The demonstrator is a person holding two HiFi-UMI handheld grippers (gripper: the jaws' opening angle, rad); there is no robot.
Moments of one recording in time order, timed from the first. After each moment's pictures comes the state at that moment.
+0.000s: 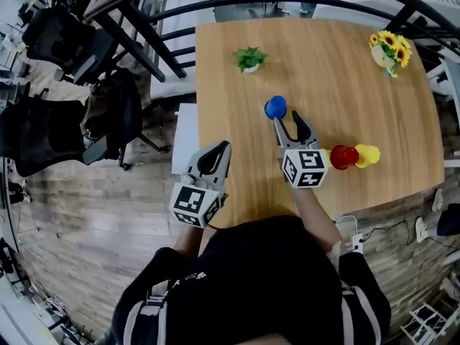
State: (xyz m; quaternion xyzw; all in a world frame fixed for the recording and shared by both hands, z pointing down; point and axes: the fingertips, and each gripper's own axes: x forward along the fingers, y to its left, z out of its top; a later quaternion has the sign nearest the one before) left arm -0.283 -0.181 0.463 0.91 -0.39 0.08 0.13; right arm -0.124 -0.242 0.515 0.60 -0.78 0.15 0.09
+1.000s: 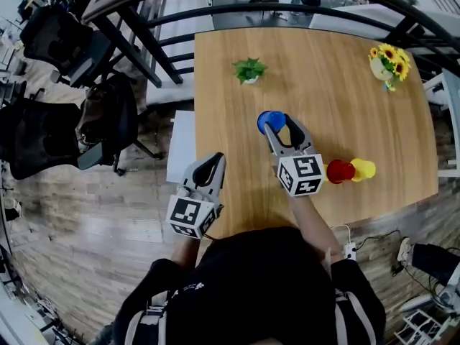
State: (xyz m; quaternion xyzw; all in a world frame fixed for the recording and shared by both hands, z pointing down) left arm -0.293 -0.189 0.469 0.90 -0.41 0.07 0.14; right arm -0.146 -0.263 0.490 0.56 -0.81 0.13 0.09
